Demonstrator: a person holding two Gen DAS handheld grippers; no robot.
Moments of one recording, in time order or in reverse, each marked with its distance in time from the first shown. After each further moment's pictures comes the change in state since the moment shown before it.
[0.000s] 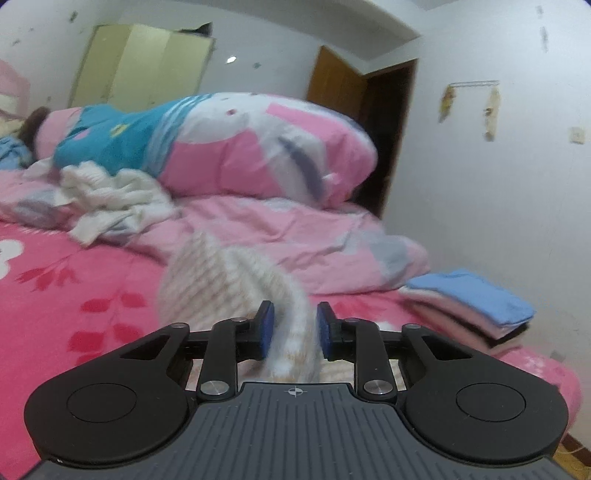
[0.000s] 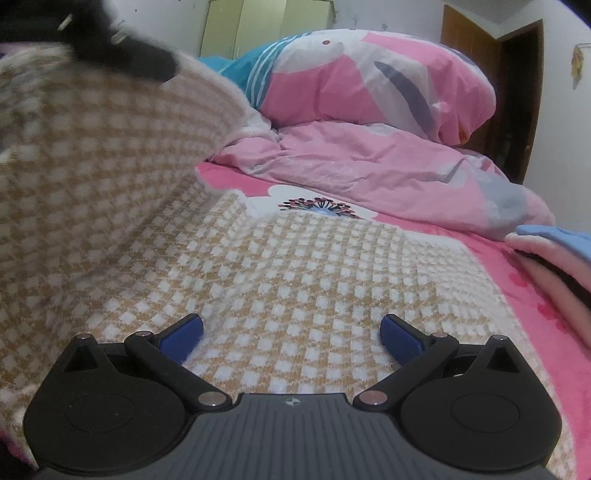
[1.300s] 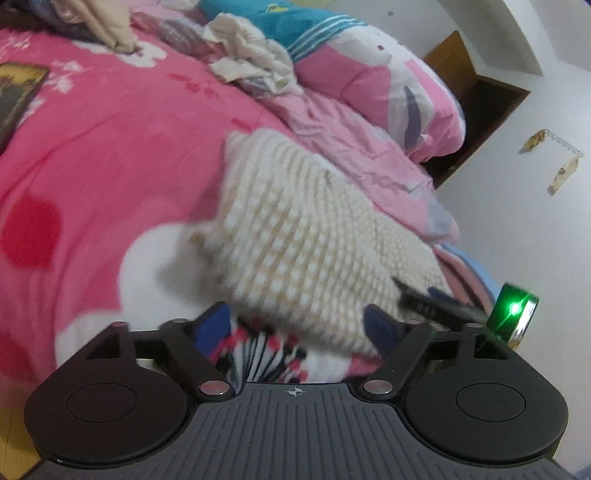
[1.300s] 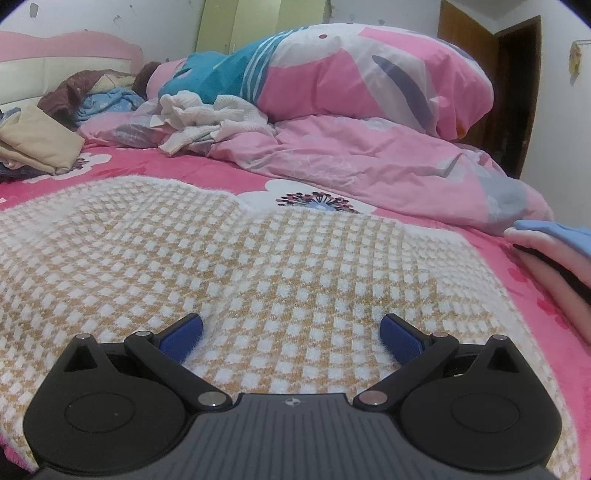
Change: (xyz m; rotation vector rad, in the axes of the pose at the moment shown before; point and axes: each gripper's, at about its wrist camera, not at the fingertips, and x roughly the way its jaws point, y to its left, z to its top) left arm -0.150 0.109 -0.117 -0.539 0.266 0.130; right arm 0.005 0.003 0.000 0.014 0.021 -0.016
